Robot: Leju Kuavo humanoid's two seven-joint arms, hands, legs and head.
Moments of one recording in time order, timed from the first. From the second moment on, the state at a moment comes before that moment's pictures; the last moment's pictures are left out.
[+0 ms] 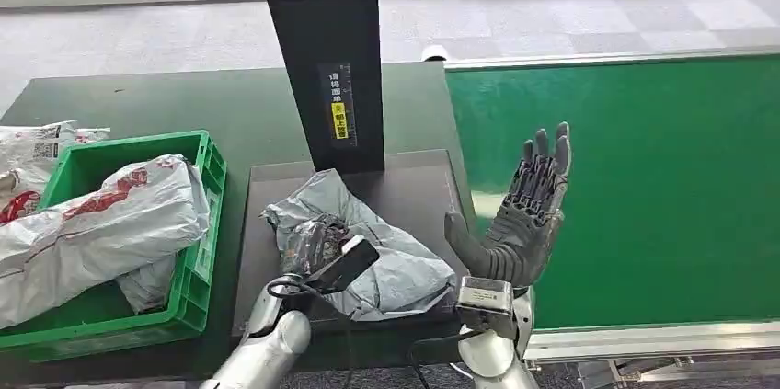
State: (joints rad) left arm -0.39 -0.34 -0.24 -0.56 -0.98 0.51 -0.18; right arm -0.04 0.32 0.21 -1.56 0.46 -0.70 -0.70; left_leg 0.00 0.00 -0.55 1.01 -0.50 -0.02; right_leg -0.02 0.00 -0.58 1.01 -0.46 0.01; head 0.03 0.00
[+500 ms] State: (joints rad) left arm -0.24 -0.29 -0.15 -0.95 -1.47 0.70 -0.10; right arm -0.04 0.32 0.21 -1.56 0.45 -0.70 -0.70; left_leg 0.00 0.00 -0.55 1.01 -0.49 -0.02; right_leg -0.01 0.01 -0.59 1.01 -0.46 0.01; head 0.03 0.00
